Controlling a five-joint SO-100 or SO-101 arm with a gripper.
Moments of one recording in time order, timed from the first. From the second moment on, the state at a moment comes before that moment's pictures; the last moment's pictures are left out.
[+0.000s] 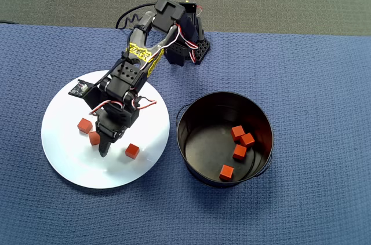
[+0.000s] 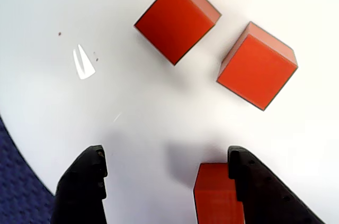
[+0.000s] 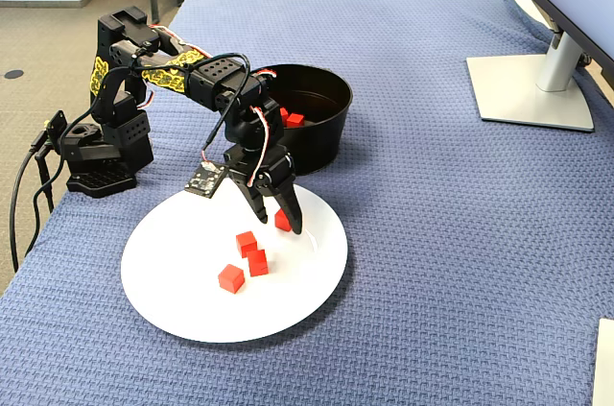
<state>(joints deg) 28.2 65.7 75.1 65.5 -0.5</state>
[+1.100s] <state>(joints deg) 20.2 59.0 72.0 69.4 1.1</state>
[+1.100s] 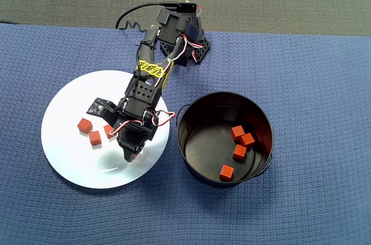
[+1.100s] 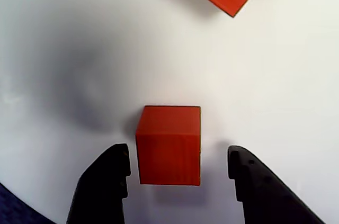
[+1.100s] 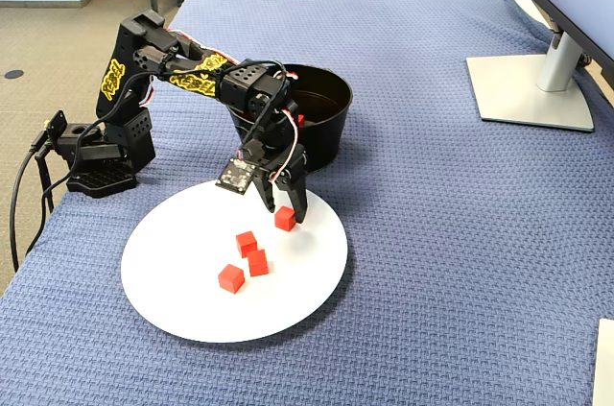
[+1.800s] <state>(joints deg) 21.7 56.5 67.9 69.4 -1.2</state>
